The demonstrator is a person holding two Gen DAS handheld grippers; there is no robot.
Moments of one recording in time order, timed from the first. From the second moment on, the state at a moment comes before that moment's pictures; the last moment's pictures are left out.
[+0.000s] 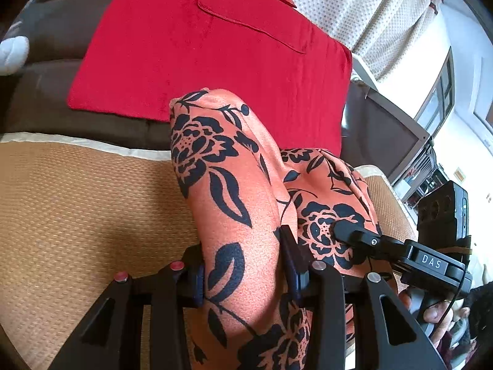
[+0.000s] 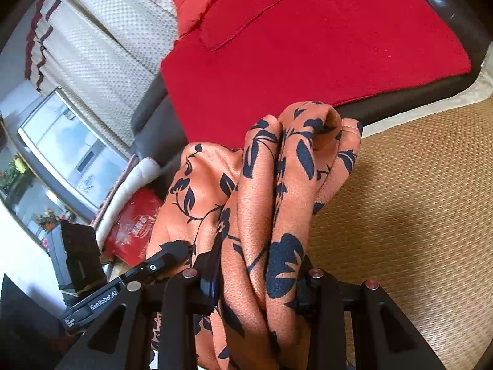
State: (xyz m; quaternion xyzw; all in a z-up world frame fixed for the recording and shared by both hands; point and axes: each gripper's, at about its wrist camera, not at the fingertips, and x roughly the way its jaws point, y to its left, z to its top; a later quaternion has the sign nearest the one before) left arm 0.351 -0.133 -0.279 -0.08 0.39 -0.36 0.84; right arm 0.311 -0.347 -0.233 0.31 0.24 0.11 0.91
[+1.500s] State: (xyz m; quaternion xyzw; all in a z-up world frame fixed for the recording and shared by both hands) left arm 0.227 -0.099 -0.199 0.13 0.29 -0.09 0.94; right arm 0.191 -0.285 -0.189 0.19 0.24 0.01 0.95
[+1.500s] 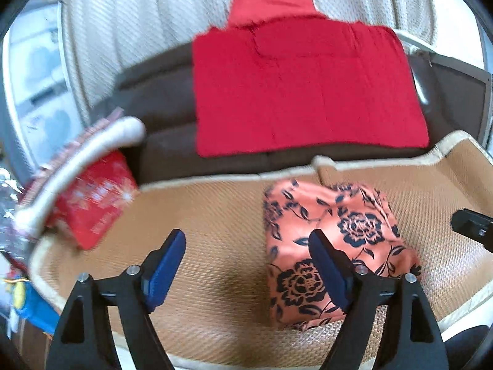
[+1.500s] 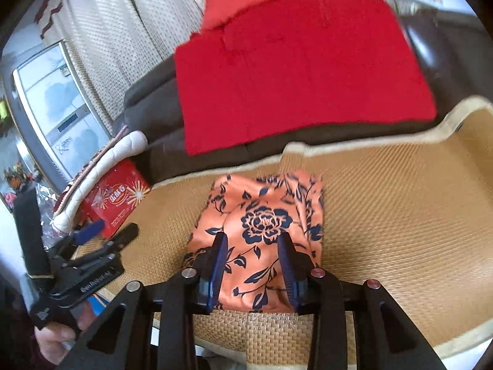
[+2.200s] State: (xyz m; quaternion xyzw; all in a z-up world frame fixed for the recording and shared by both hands) left arm 0.086 -0.052 -0.053 0.08 0.12 -0.05 0.99; right arm 0.013 -0.247 -0.075 0.13 0.11 -0.06 0.98
